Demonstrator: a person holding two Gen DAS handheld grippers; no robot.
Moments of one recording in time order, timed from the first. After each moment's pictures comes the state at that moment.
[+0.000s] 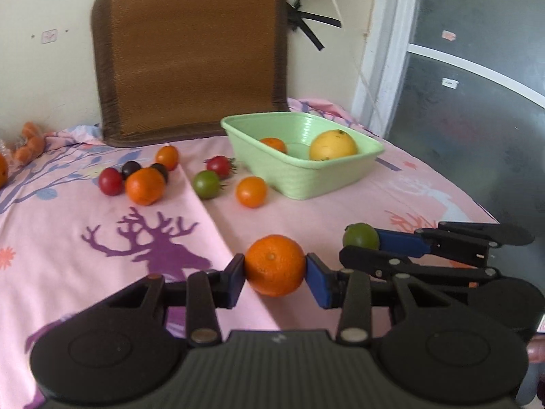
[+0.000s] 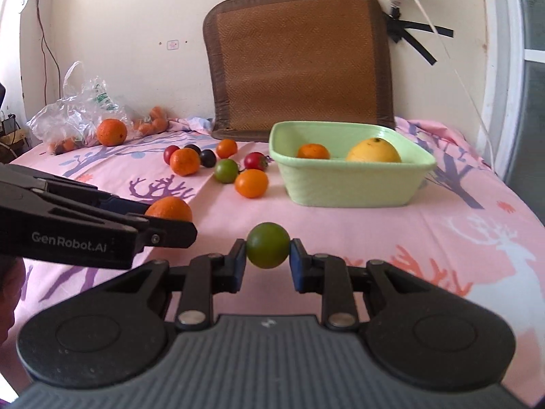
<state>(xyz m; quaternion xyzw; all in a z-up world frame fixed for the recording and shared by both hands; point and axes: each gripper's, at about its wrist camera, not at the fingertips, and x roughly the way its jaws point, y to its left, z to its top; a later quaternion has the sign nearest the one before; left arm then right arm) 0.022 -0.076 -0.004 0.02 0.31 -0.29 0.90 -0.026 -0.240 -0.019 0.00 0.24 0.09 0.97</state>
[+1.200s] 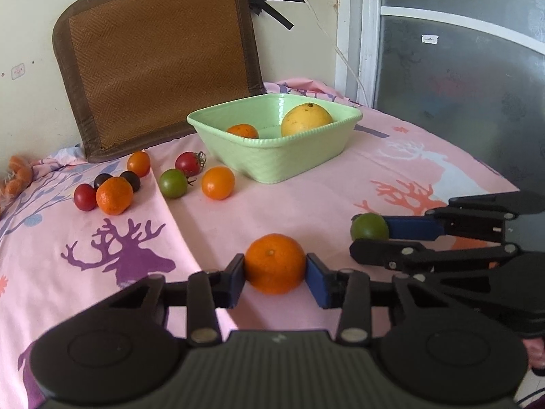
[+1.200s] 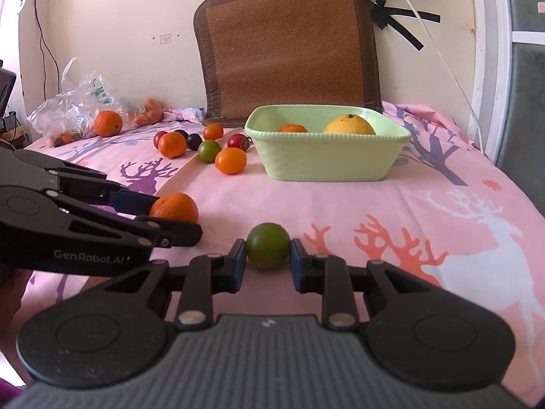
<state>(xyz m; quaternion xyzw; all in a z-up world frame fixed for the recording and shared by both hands) 0.012 -0.110 -0.014 0.10 0.31 -0.29 0.90 -0.034 -0.260 -0.029 0.00 0.24 0.10 0.96</state>
